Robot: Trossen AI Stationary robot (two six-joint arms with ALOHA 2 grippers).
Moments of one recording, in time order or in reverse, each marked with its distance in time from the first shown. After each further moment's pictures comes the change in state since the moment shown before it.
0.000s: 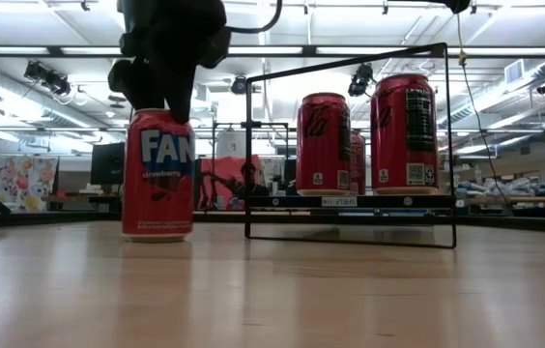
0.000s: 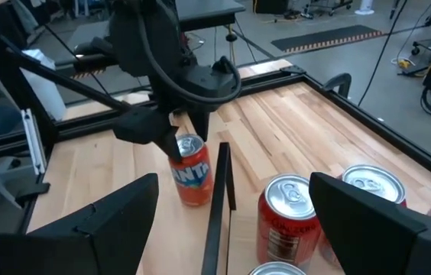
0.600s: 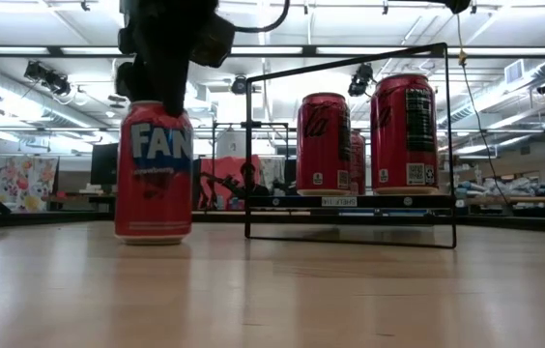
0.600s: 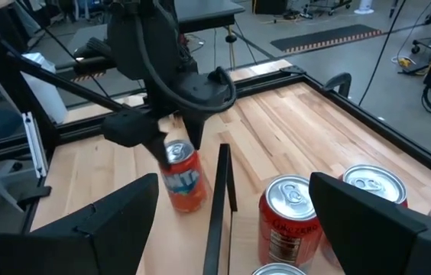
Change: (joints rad) left arm -0.005 0.003 -0.004 0.034 0.100 0.090; right arm 0.000 0.000 0.000 0.005 0.000 0.008
